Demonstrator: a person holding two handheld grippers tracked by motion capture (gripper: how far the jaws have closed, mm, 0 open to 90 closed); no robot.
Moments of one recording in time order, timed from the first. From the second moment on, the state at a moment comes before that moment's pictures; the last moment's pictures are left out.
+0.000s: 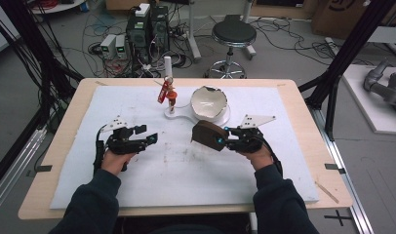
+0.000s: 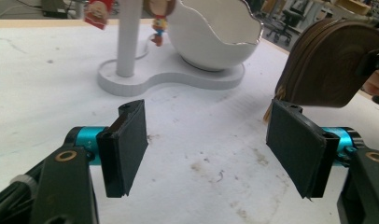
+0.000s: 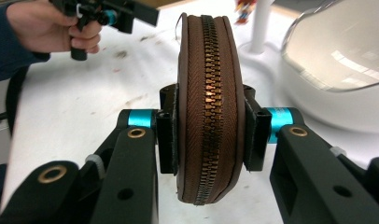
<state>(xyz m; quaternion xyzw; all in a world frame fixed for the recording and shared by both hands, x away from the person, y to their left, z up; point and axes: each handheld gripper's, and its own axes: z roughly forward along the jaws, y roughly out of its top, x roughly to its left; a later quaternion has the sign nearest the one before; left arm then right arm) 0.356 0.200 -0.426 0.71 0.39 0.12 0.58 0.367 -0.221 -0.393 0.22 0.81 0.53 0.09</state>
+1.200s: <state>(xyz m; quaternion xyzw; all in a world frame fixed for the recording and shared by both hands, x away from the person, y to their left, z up) 0.357 0.231 -0.422 0.70 0.39 0.18 0.57 0.479 -0.204 -0.351 0.23 0.83 0.47 0.21</state>
